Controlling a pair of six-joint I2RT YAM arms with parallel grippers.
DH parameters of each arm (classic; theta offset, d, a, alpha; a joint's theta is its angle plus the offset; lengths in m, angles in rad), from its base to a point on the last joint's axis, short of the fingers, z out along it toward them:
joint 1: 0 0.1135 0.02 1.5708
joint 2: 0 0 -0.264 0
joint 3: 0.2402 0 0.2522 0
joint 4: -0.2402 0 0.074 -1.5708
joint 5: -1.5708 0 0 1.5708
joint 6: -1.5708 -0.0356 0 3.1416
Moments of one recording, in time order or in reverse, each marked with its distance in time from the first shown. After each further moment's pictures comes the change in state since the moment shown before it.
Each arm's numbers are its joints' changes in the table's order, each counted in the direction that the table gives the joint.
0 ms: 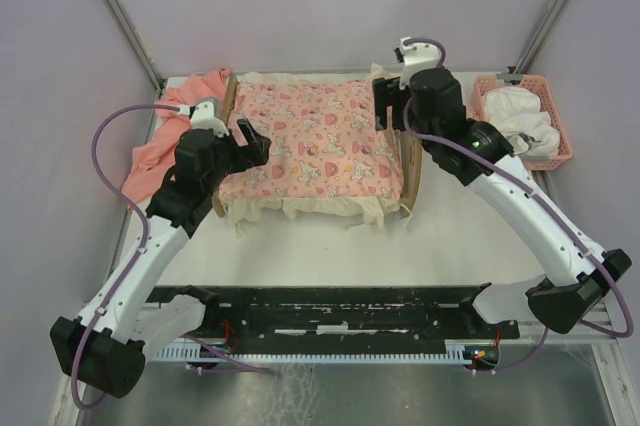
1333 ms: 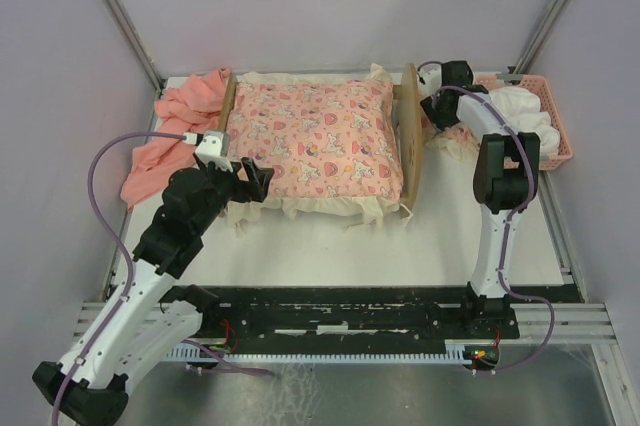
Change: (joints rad) left arm -0.116 0.314 -0.183 -0.003 -0.091 -0.210; right arm -0.618 -0.854 0.287 0.001 0.231 0.611
